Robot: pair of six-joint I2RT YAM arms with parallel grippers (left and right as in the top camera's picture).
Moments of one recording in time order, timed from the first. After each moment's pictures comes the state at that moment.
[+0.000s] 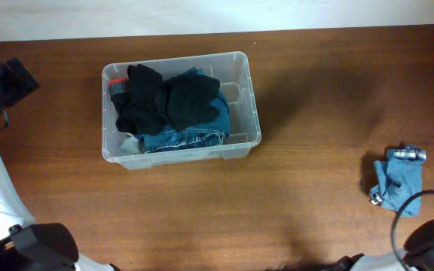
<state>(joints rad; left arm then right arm) 0.45 1.76 1.98 -1.16 0.03 -0.21 -0.87 1.71 1.66 -1.16 -0.41 0.17</state>
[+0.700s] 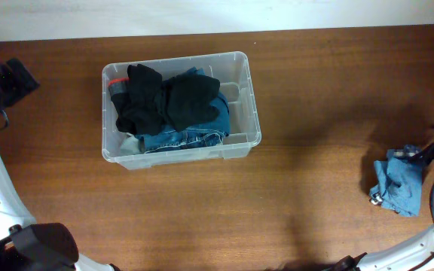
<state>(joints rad) 0.45 1.76 1.98 -1.16 0.03 -0.21 -0.98 2.06 1.54 -1.17 -0.39 -0.24</state>
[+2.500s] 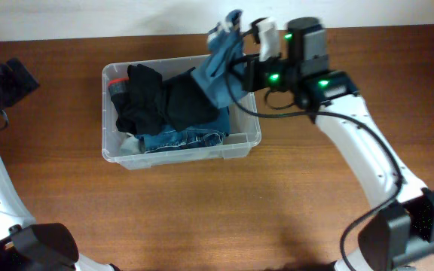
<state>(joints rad) 0.45 1.76 1.98 -1.16 0.03 -0.21 0.29 1.74 1.56 -0.41 -0.57 0.26</state>
